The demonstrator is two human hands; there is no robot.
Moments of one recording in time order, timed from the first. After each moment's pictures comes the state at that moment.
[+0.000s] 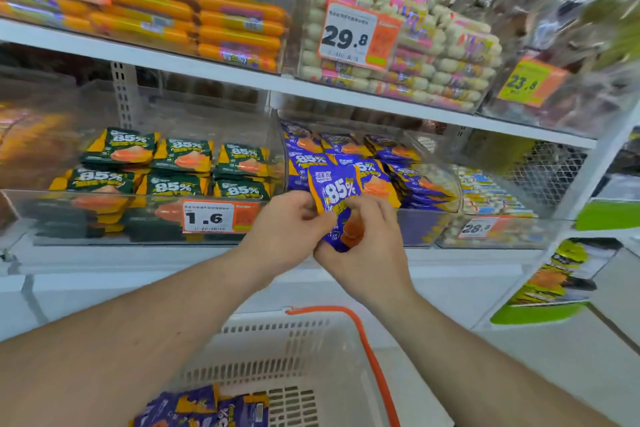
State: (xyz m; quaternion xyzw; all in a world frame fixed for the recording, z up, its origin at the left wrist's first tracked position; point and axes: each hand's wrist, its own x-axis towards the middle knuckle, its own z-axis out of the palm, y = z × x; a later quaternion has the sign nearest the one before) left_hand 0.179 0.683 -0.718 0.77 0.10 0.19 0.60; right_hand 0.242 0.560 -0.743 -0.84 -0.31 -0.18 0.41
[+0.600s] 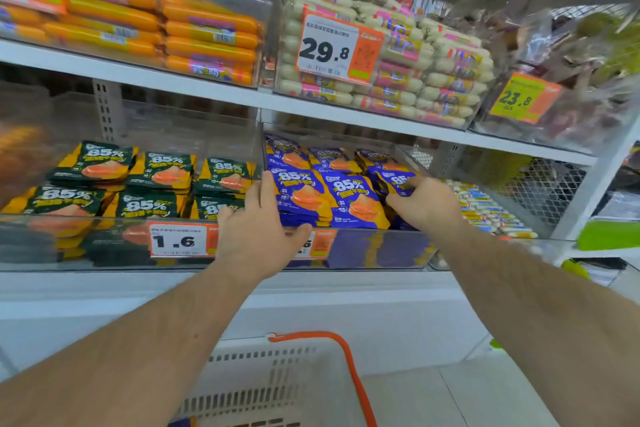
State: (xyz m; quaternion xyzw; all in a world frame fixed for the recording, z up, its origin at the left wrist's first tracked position) left_hand 0.240 0.711 -0.745 0.93 0.26 0.22 0.13; right_hand 0.434 0.520 -0.695 -0.97 -0.15 -0.15 0.14
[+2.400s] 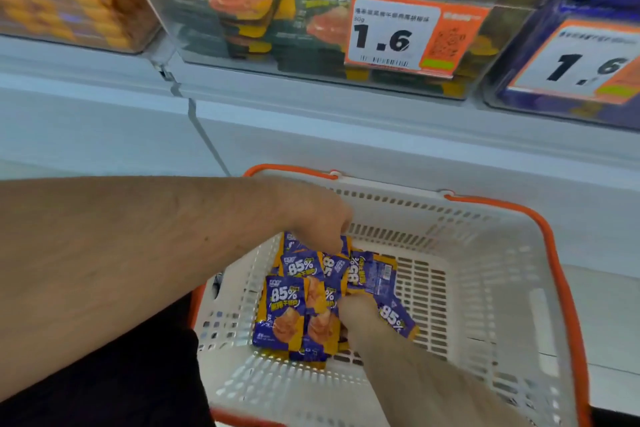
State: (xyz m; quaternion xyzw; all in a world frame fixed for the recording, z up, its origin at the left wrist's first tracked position) left_hand 0.109 0.784 -0.865 0.90 0.09 -0.41 0.12; right_hand 0.111 0.641 -1.102 -0.86 -0.16 0.49 0.08
